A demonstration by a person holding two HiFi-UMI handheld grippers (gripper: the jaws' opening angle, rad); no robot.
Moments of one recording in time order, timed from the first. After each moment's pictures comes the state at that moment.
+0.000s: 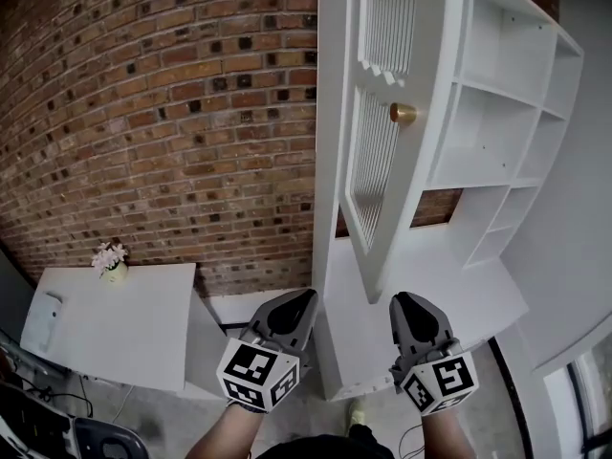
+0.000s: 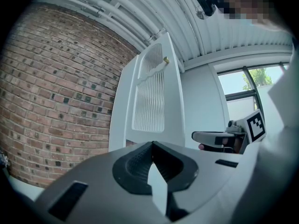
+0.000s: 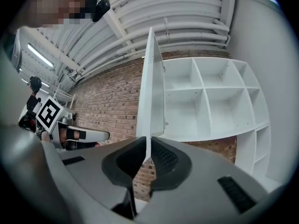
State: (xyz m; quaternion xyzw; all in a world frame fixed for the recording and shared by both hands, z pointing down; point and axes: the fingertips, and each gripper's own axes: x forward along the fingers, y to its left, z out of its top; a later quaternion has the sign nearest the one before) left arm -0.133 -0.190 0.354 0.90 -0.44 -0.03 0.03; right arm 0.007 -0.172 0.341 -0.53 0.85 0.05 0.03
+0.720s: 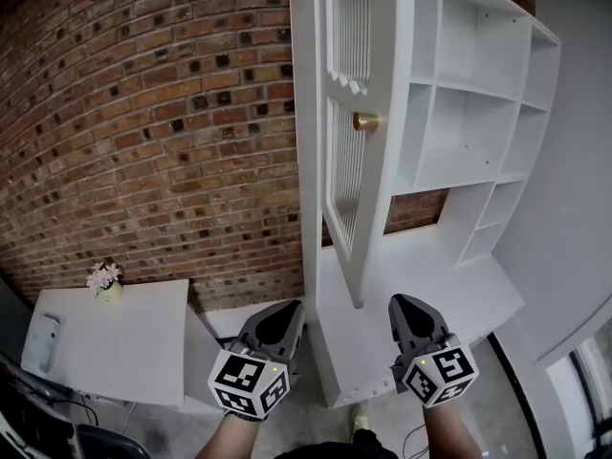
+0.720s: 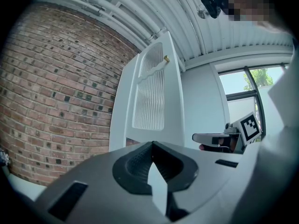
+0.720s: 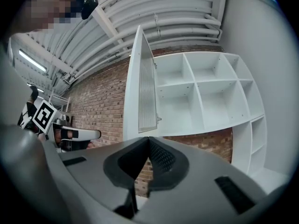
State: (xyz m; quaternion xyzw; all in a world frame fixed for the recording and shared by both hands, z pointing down) left arm -0.132 -0.187 0.358 0.89 -0.44 -0.02 0.04; right arm 0.037 -0.180 0.355 -0.54 0.84 0.01 0.04
